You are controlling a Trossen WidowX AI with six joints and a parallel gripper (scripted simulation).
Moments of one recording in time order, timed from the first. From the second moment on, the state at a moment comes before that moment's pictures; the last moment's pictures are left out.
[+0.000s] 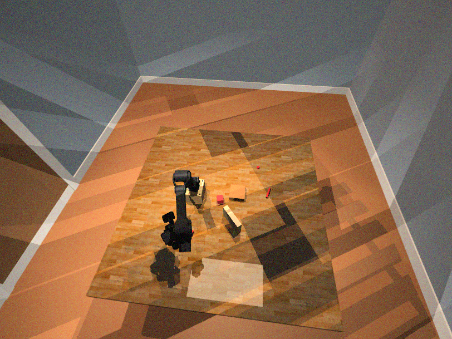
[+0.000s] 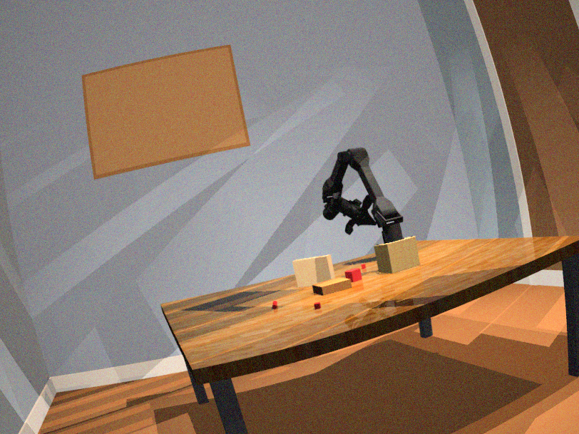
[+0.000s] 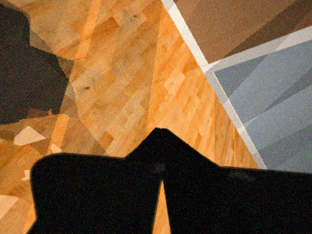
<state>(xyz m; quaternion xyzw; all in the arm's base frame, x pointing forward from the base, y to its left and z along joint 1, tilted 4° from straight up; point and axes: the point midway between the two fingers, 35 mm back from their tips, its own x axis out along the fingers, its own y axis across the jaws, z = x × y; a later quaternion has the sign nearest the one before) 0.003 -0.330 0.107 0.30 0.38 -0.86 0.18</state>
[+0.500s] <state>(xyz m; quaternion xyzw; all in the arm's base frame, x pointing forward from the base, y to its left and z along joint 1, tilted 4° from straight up) 0.051 -0.318 0.099 0.28 0.53 -0.74 0.30</state>
